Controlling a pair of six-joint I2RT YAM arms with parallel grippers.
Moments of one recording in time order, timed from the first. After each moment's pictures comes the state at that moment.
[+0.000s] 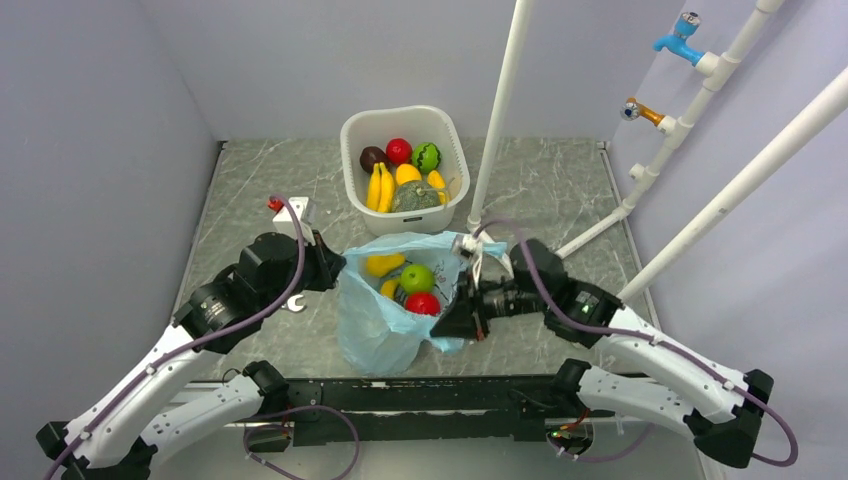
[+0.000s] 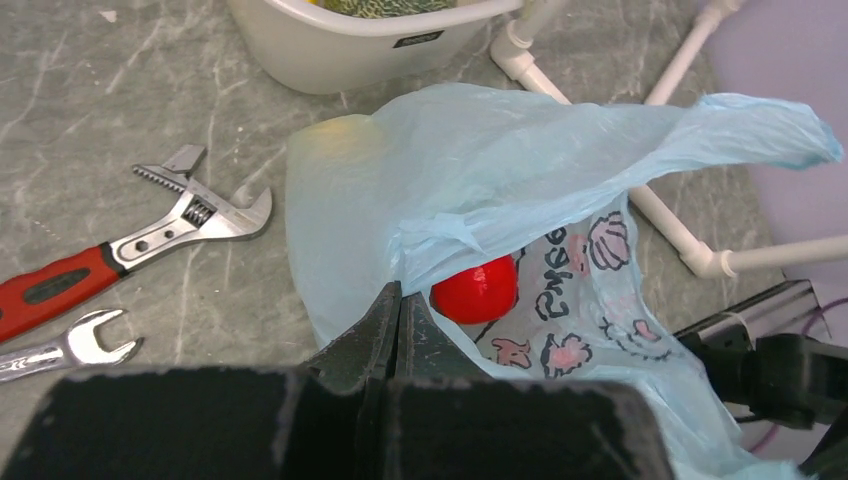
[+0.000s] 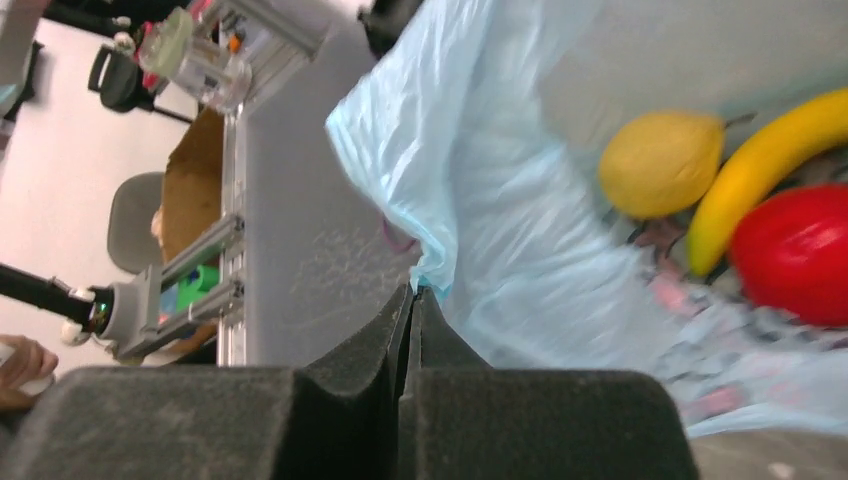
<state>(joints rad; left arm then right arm) -0.75 0.73 0.97 -0.68 -0.21 -0.56 0.88 0.86 0.88 -0.36 -0.66 0.44</state>
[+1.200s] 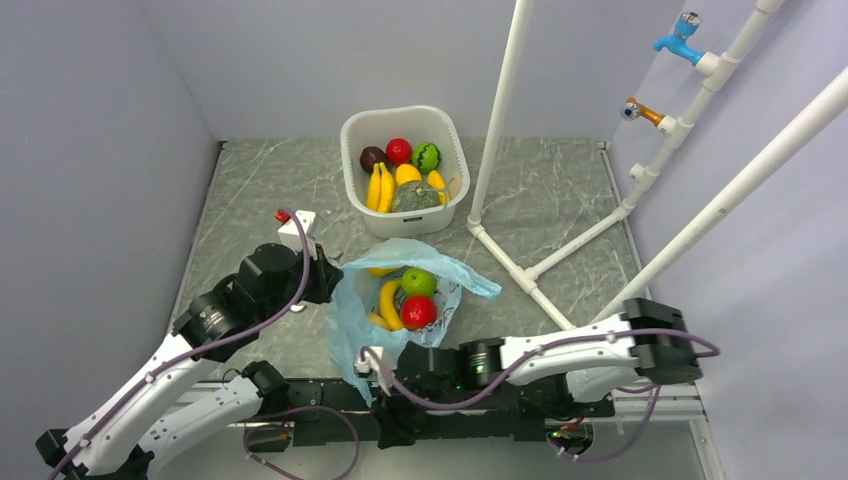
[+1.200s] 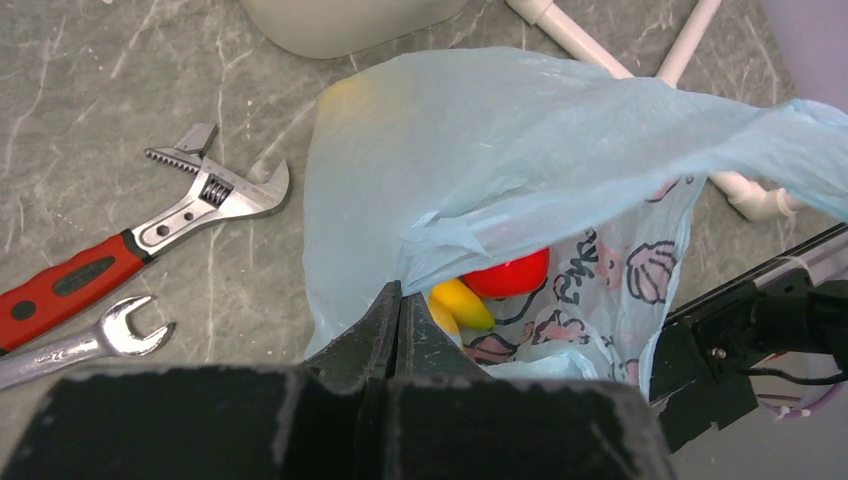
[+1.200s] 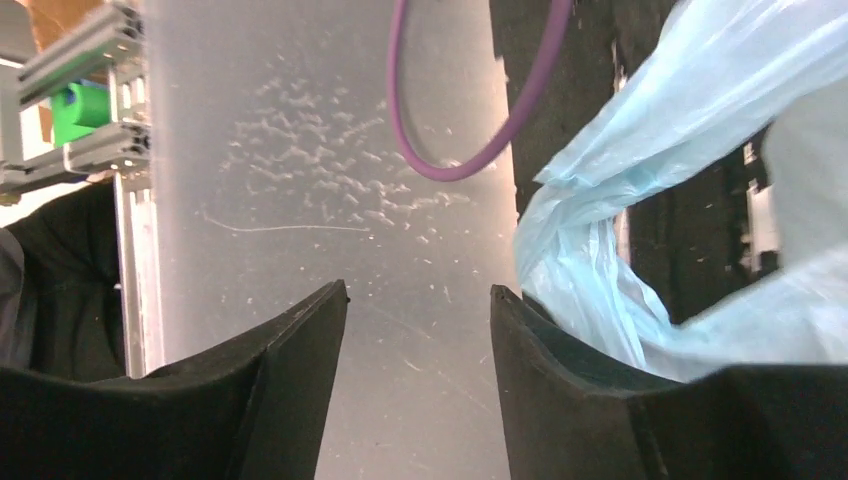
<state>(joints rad) -0.74 0.69 0.90 -0.70 -0.18 -0.47 1.59 1.41 0.79 -0.02 -0.29 0.48</state>
